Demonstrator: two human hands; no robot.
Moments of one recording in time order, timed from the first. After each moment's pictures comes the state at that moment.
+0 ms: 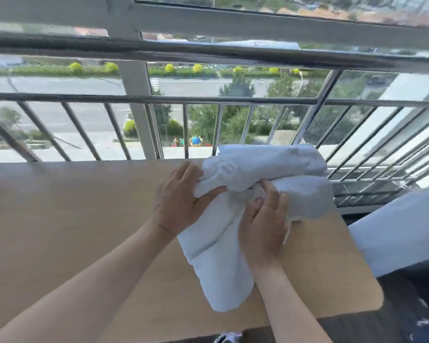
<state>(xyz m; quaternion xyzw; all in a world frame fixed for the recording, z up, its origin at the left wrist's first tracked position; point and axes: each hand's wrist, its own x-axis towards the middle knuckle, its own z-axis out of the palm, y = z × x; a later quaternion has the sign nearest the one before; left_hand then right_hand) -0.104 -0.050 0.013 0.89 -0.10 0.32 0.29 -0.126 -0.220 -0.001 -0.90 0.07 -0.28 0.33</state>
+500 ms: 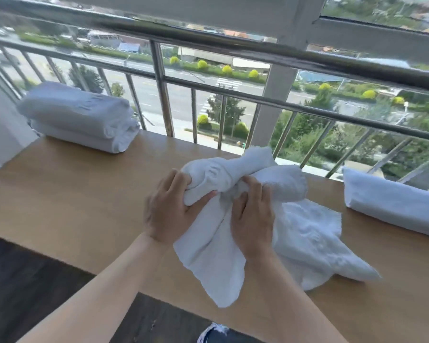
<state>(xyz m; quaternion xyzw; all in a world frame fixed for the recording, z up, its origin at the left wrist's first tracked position) -0.257 0.228 0.000 0.89 0.12 0.40 0.19 -0.181 0.068 -0.023 -0.87 -0.21 -0.15 0.42</state>
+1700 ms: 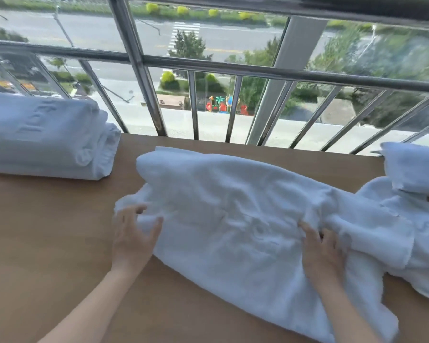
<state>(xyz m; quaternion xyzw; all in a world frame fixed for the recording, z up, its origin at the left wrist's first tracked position) -0.223 0.446 -0.144 0.89 0.28 0.16 0.32 -0.129 0.054 -0.159 -0.99 0.05 0.11 0.01</state>
